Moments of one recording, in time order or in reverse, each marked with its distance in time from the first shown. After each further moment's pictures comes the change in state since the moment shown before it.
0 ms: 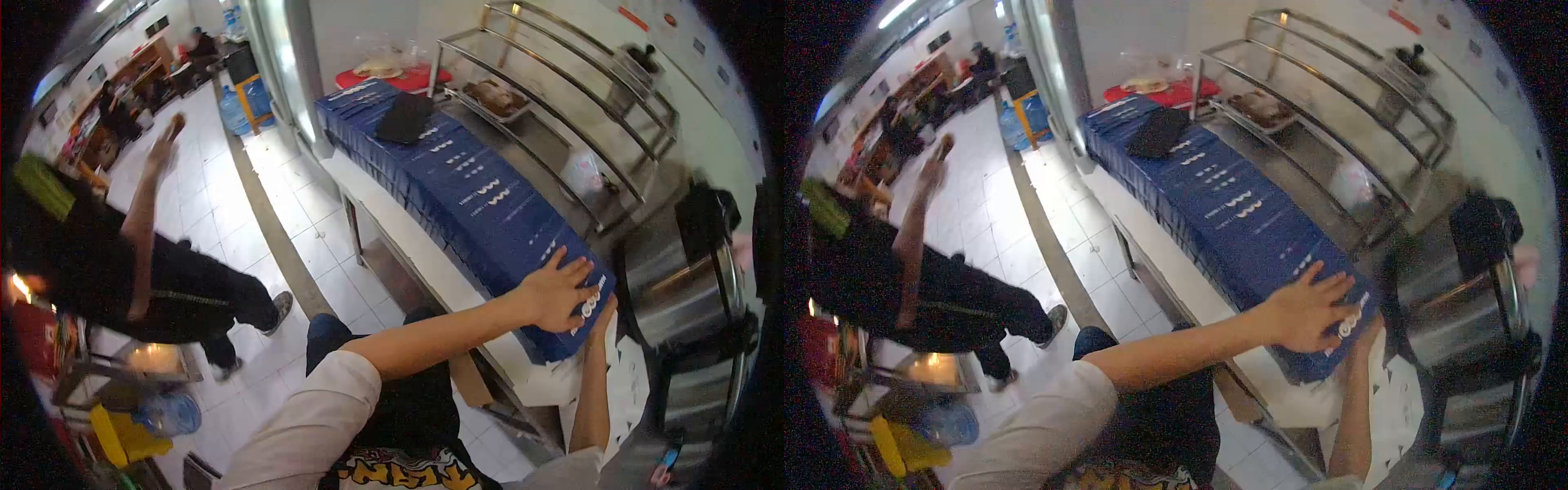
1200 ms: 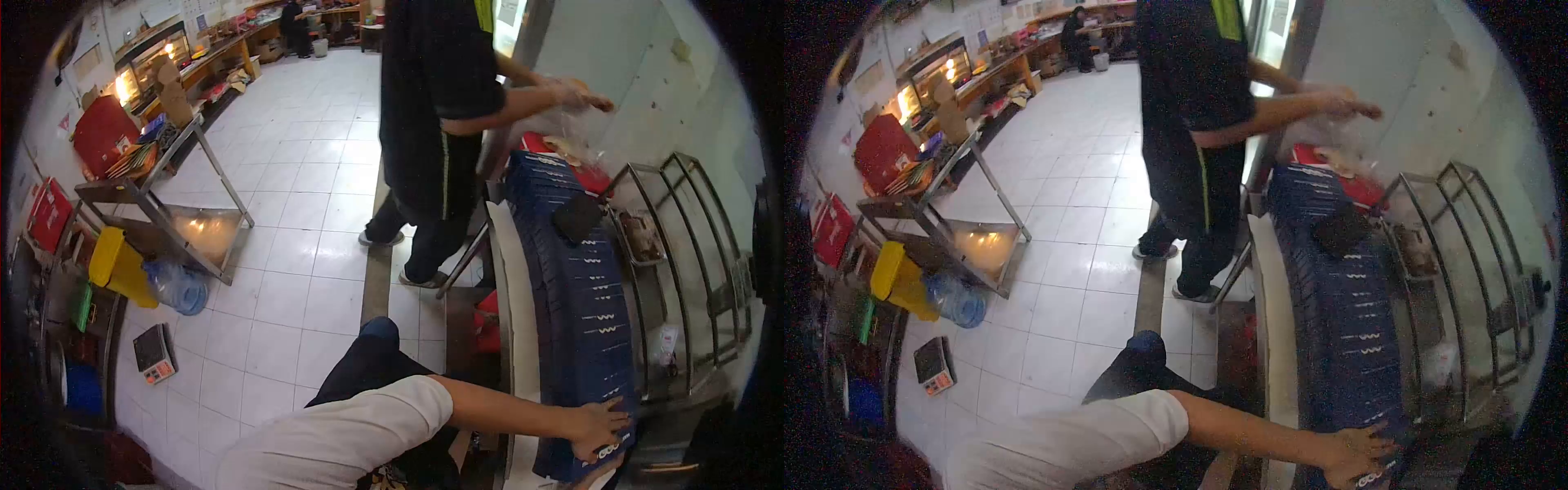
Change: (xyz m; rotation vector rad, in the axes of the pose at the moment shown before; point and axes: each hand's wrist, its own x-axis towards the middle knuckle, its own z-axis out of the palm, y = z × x) left_hand 0.008 -0.012 0.008 -0.240 -0.129 0.022; right_hand 0.014 0.010 0.029 0.004 -0.070 0.192
